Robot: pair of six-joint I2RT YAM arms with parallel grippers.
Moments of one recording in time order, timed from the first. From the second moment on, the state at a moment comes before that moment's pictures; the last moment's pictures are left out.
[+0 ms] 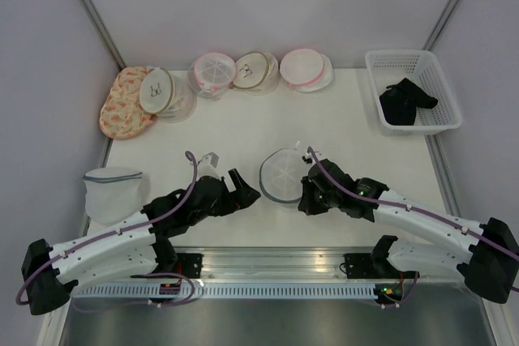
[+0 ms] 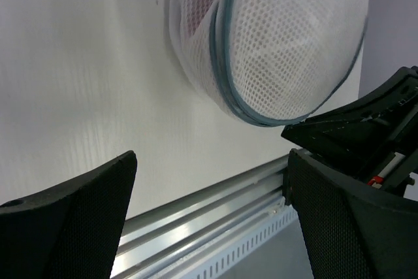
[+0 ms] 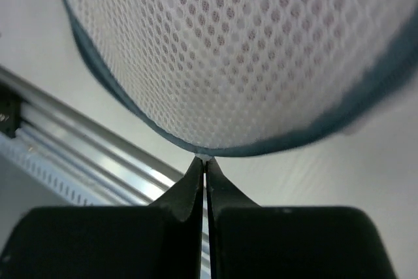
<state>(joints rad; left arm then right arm) -1.01 0.80 0.58 -0.40 -0.30 -1.09 0.89 1.07 0.72 -0.56 0.05 0.65</state>
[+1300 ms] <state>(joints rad) -1.07 0.91 0.40 0.15 -0.17 -1.41 0.90 0.98 0.63 -0.32 -0.31 0.68</state>
